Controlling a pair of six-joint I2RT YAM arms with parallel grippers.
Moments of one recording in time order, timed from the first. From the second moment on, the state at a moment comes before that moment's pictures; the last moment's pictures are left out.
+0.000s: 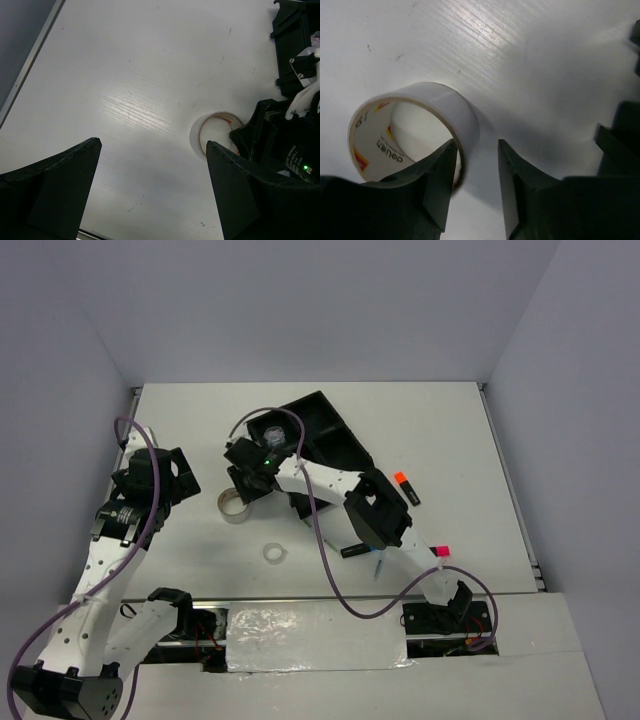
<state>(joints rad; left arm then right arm) -0.15 0.83 0.94 -0.79 -0.44 -0.45 0.97 2.39 2.04 -0.57 0.09 0.40</state>
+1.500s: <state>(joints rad) -0.14 0.85 0.94 -0.77 -0.38 -0.43 0.50 2.44 2.38 -0.67 0.28 0.33</state>
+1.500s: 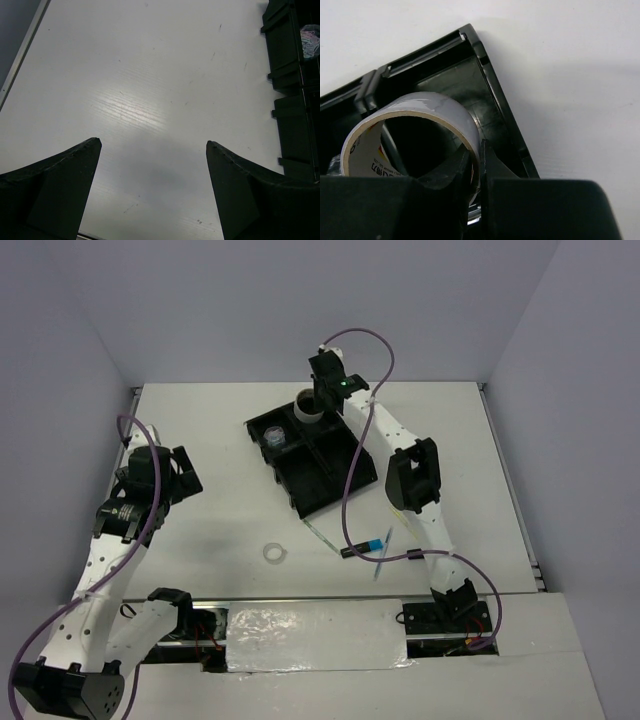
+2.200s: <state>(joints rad) -0.14 0.85 0.94 -0.76 -0.36 -0.42 0.50 2.46 2.38 -0.63 0.34 0.31</state>
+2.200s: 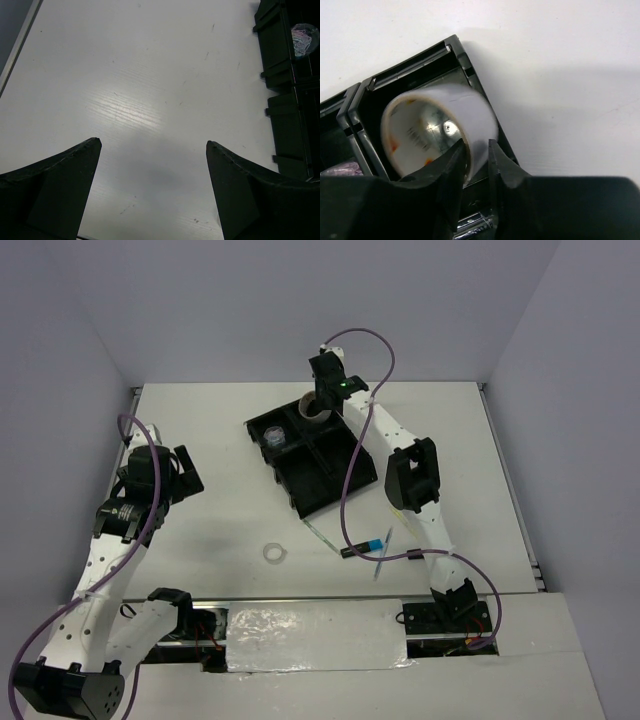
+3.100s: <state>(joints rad) -0.13 0.85 0.94 -0.76 -0.36 -0.42 0.60 2.17 2.02 -0.58 0.21 0.24</state>
